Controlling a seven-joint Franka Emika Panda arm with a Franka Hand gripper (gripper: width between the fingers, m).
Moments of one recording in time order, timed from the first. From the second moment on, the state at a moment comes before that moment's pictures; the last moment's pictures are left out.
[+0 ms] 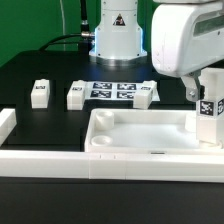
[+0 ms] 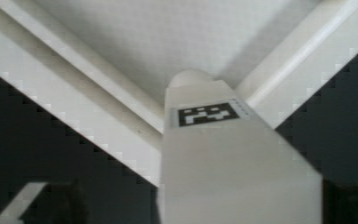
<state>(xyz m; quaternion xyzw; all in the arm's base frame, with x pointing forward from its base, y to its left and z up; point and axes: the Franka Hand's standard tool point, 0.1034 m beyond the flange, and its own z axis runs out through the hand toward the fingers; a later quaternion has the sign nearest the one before) 0.631 0.094 0.111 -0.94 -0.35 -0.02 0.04</state>
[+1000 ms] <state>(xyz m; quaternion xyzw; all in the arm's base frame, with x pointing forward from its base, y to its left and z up) 0.630 0.095 0.111 -0.99 -0.16 -0.01 0.05</state>
